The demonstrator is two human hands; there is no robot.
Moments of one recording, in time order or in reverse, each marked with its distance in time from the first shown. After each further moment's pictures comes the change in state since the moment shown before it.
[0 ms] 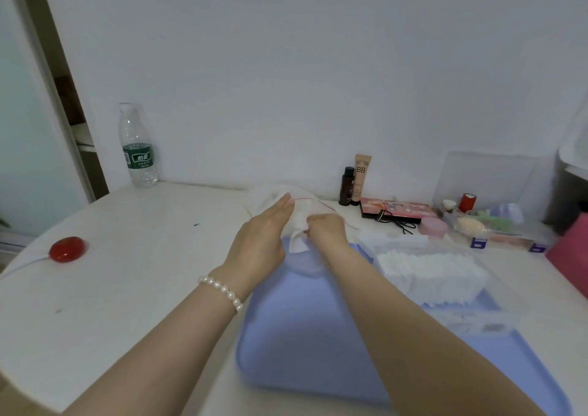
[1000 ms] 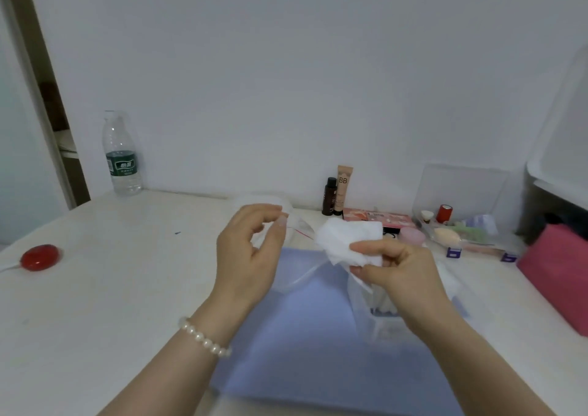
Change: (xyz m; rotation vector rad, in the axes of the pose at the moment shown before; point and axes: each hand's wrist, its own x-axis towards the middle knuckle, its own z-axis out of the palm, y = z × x) left_hand -0.026 0.062 -0.012 -0.617 0.475 -0.033; right_hand -0.113 0.005 -0.136 0.117 -0.025 -0.361
